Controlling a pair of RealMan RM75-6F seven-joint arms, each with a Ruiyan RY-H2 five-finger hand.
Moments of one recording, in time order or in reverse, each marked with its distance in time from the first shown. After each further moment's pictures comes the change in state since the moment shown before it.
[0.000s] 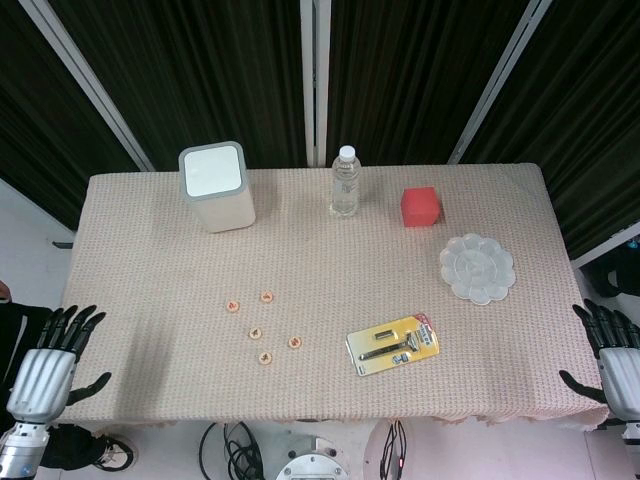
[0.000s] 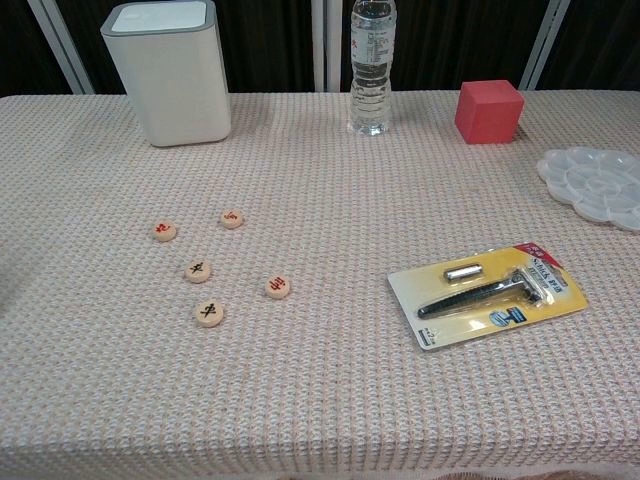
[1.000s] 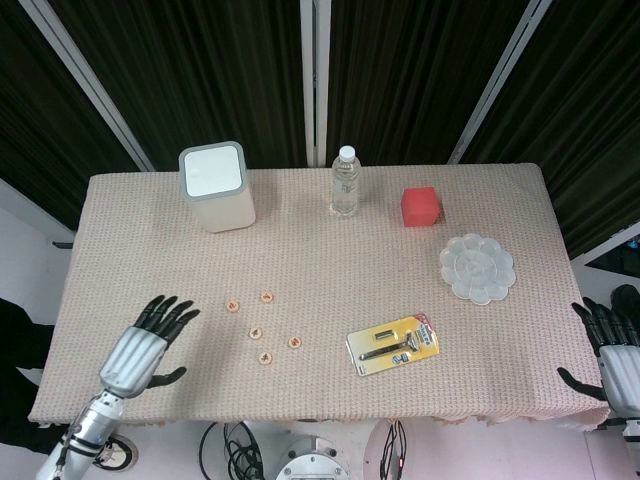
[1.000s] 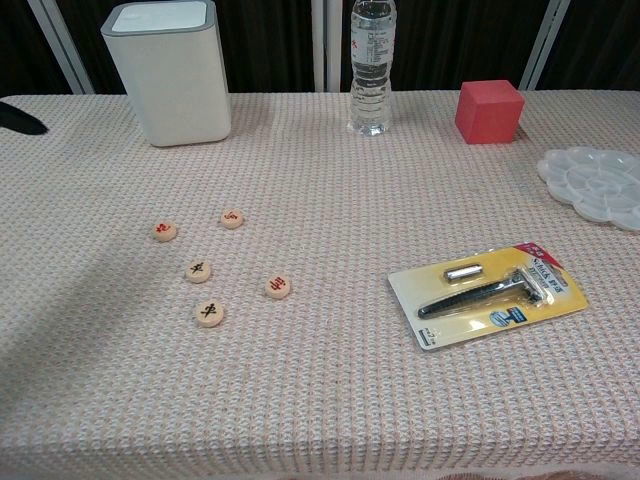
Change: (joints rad) left arm -0.208 -0.070 -0.037 -0.173 0.044 -0.300 0.136; right arm 0.003 0.000 0.007 0.022 -0.014 -0.017 0.057
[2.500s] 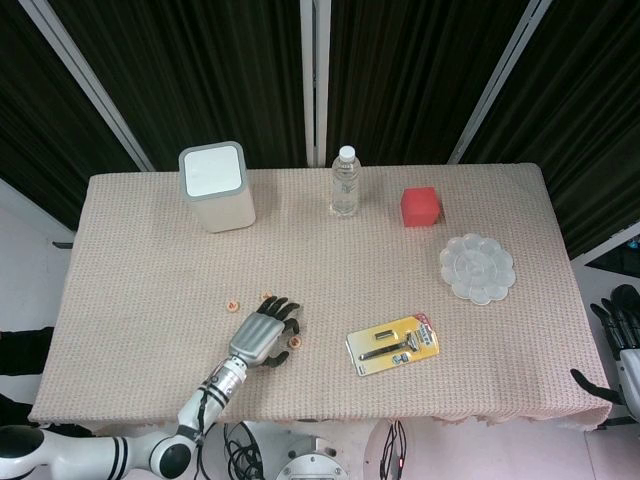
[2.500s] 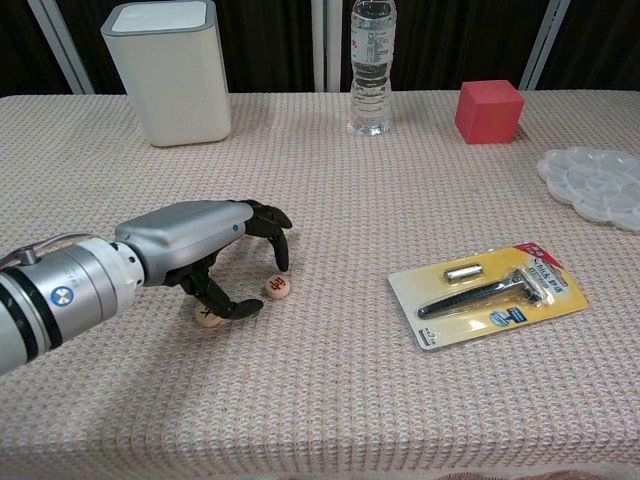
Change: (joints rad) left arm -0.372 -0.509 -0.122 0.170 -0.573 -0.312 0.302; right arm -0.026 0.016 0.011 0.040 0.003 0.029 0.100
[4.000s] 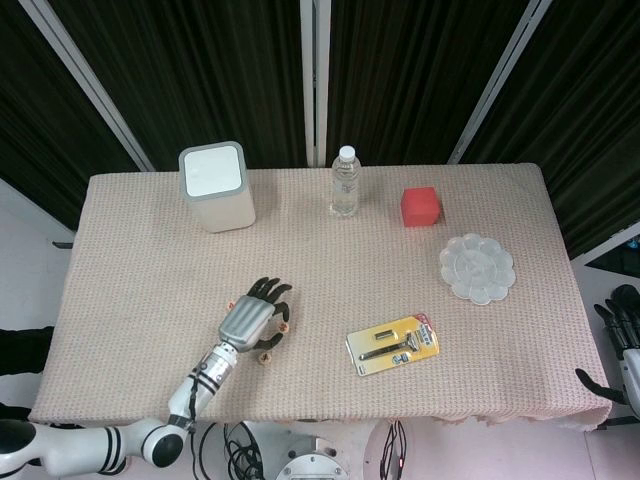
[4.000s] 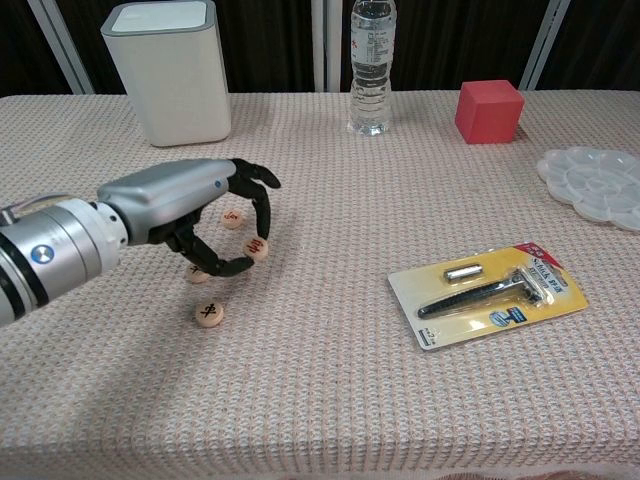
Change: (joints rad) left arm -0.026 0.063 -0.016 0.032 0.059 0.053 -0.121; right arm 0.000 0.008 0.002 0.011 0.010 -0.018 0.003
